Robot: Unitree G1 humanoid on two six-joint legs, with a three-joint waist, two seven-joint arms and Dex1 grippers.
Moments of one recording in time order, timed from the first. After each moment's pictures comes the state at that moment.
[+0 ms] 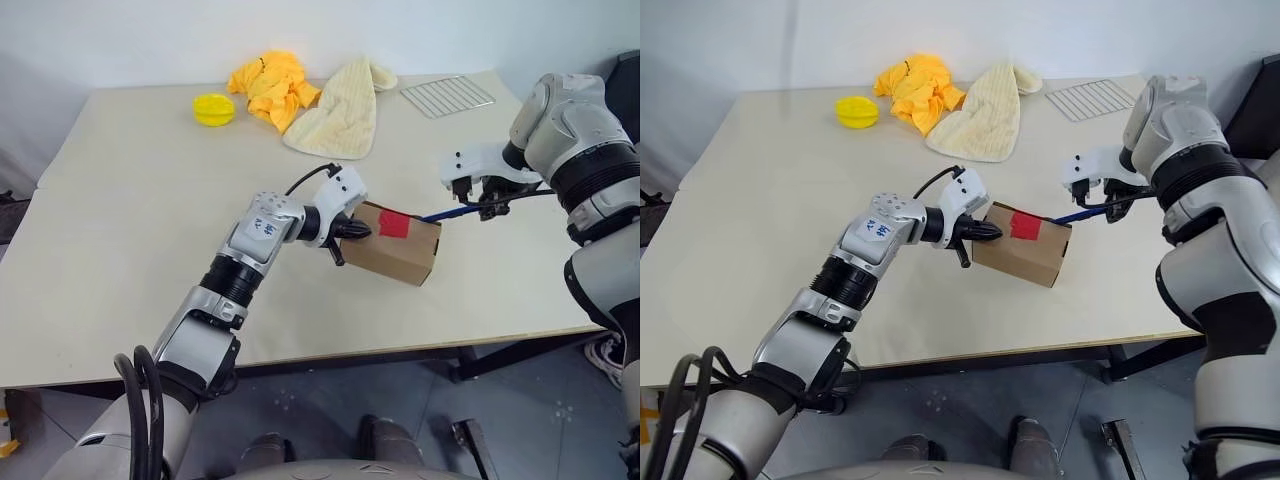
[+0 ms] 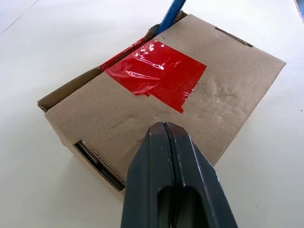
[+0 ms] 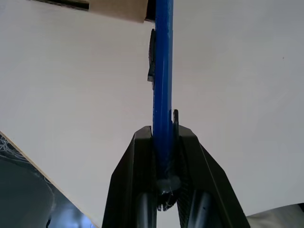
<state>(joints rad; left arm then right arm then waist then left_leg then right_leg) -1.07 0.20 -0.28 0.53 -0.04 0.55 -0.84 -1.59 -0.71 0.93 1.10 -0.41 0.21 1.55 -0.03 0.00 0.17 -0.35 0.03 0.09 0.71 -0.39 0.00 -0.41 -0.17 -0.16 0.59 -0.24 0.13</state>
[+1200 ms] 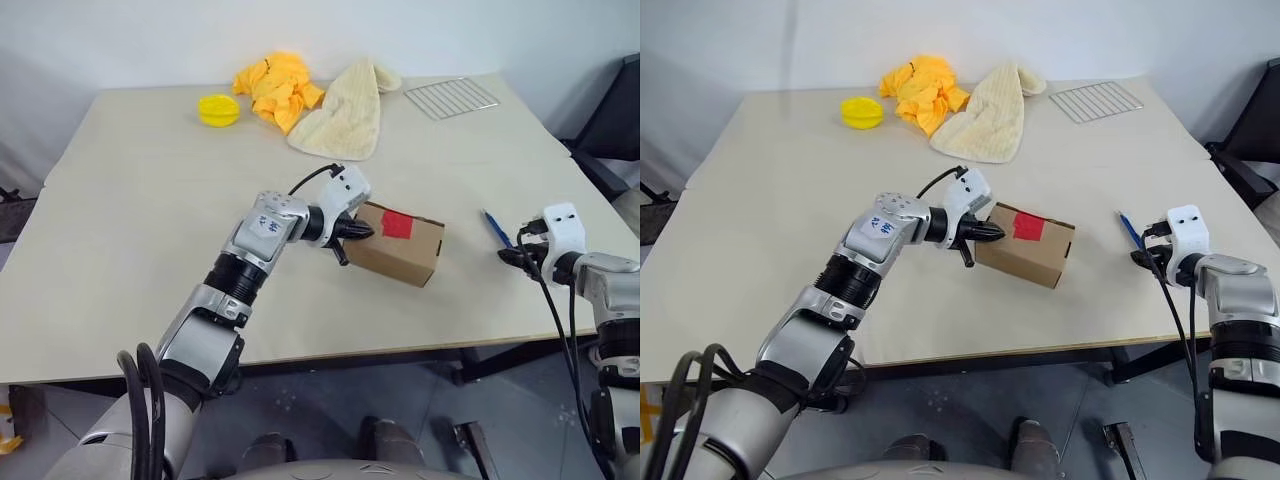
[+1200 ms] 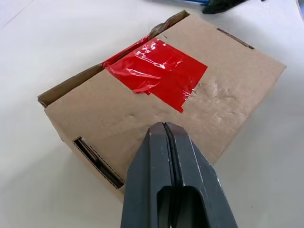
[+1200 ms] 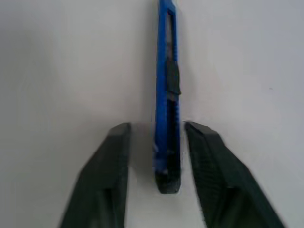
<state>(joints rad) -1.08 0.18 -0.25 0.53 -0.05 0.62 -0.82 -0.61 -0.78 -0.17 0.51 0.15 0.63 0.67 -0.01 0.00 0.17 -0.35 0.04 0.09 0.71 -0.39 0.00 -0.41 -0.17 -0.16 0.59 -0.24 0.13</state>
